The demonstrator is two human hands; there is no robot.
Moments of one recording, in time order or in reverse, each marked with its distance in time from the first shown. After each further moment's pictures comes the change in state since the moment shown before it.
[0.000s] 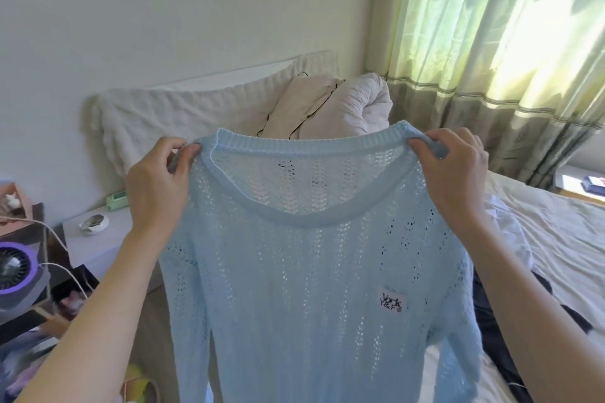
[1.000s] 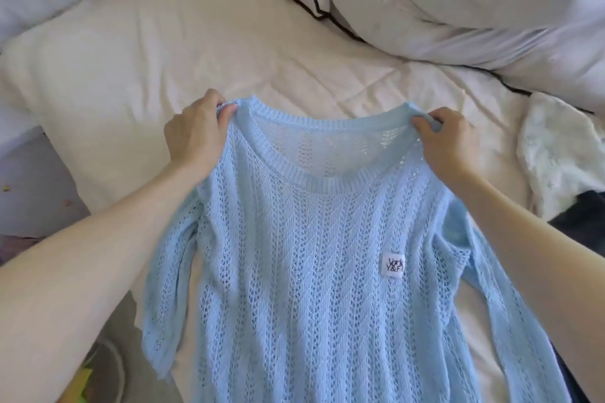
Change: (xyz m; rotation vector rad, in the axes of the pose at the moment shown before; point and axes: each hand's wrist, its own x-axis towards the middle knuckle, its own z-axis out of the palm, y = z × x) left_hand -0.071 -0.445 0.584 0.521 -0.627 -0.221; right_hand -0.028 0.408 0.638 -0.265 -0.694 0.452
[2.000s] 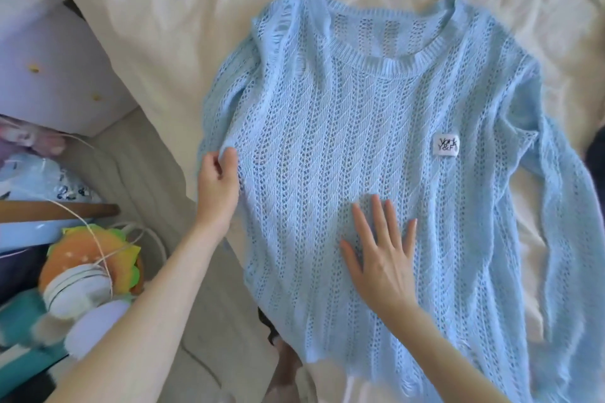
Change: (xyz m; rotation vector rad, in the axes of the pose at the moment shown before) left_hand -0.257 -0.083 -0.014 -0.711 -0.221 -0.691; right_hand -0.365 0.020 0.076 -0.261 -0.369 -0.345
